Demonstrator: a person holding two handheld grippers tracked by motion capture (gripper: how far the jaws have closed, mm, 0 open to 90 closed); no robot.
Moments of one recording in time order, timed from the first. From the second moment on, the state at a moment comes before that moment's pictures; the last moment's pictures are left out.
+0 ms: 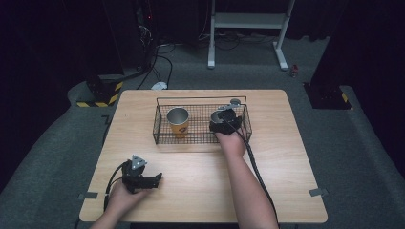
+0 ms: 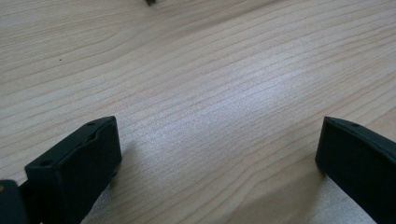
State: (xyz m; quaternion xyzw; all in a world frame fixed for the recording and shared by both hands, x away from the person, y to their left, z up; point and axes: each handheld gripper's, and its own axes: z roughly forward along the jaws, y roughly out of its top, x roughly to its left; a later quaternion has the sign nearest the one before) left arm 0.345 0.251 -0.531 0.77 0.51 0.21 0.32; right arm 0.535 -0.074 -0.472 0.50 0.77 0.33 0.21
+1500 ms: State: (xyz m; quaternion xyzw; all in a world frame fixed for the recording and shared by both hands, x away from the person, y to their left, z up) left arm 0.345 0.250 -0.530 0.77 0.51 0.21 0.32; right arm 0.486 -0.093 -0.419 0.46 0.75 0.41 0.24
